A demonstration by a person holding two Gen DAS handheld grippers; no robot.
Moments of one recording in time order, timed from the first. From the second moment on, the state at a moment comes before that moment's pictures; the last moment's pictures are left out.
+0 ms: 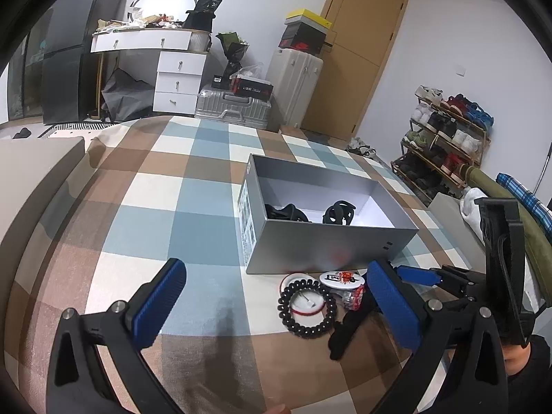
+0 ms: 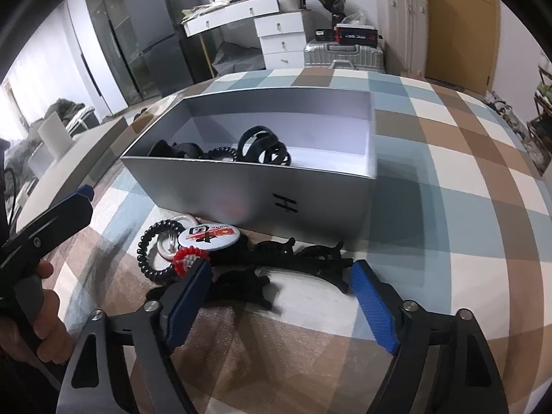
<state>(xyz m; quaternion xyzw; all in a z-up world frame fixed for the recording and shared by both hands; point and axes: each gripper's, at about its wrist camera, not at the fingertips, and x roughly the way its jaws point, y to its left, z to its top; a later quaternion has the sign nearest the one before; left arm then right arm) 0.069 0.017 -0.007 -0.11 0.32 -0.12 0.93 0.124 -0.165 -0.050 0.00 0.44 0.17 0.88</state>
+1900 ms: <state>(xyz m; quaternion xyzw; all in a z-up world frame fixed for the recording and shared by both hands) 0.075 0.030 -0.013 -0.15 0.34 -0.11 0.92 0.068 -0.130 -0.038 -0.06 0.40 0.22 0.89</state>
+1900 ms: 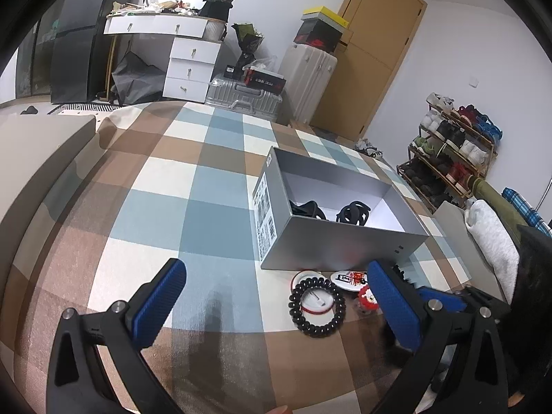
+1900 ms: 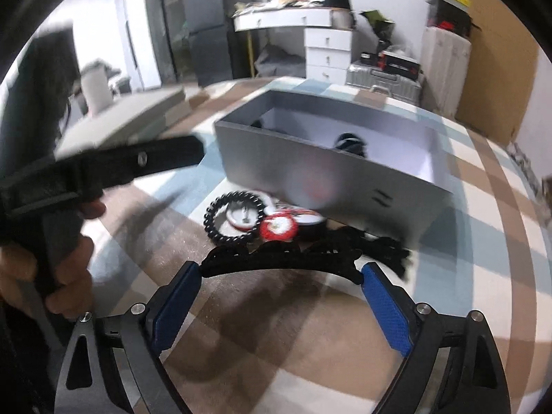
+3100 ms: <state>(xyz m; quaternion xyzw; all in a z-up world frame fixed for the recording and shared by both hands) 0.066 -0.030 -0.030 0.05 0.43 -0.12 0.89 0.050 -0.208 -0.005 0.07 0.34 0.19 0.92</state>
